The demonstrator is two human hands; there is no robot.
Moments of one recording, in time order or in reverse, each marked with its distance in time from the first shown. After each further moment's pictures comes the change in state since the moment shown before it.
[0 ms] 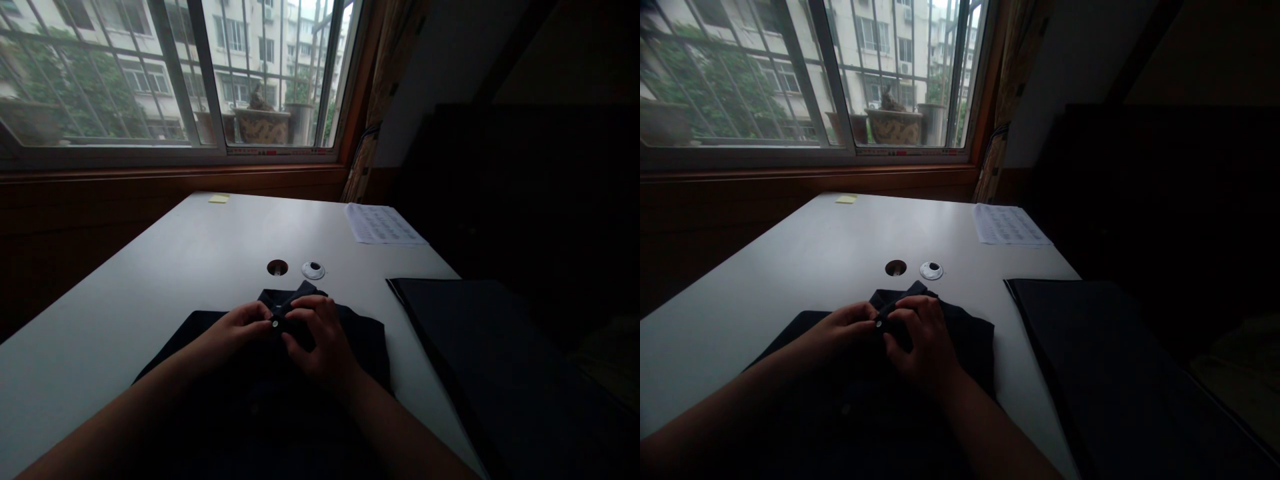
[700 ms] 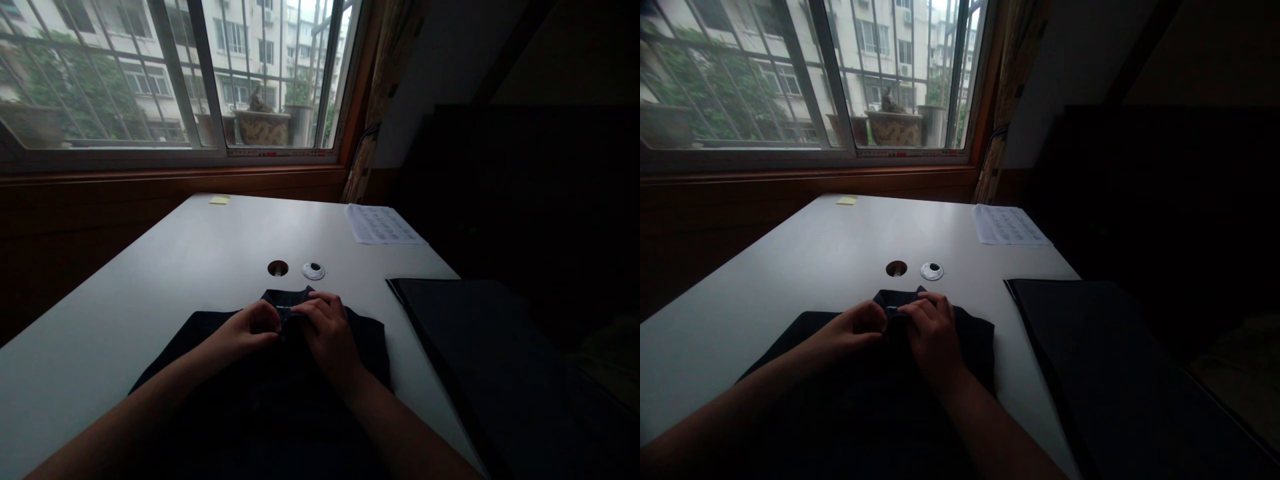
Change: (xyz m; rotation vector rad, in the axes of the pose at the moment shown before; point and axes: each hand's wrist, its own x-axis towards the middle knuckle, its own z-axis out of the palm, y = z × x) left_hand 0.001 0.013 0.016 0.199 0.004 0.091; right_hand 0.001 0.011 -0.001 -0.090 0.002 0.087
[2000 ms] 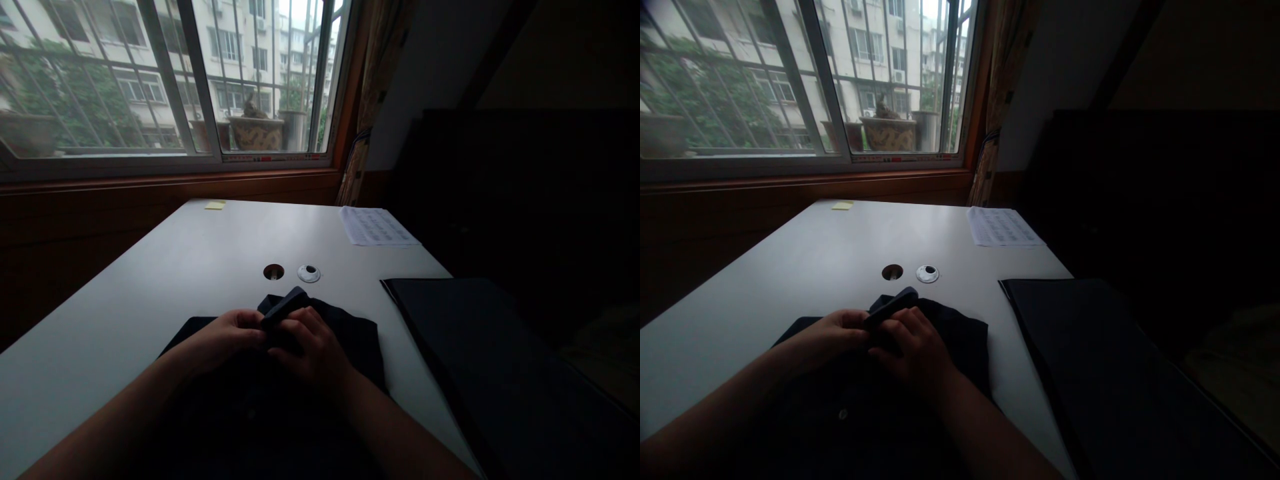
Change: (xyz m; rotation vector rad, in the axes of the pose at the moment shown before) left_hand -0.002 -0.005 -0.023 -0.325 -0.119 -0.216; right_hand -0.004 -0.007 0.004 0.116 -0.070 -0.215
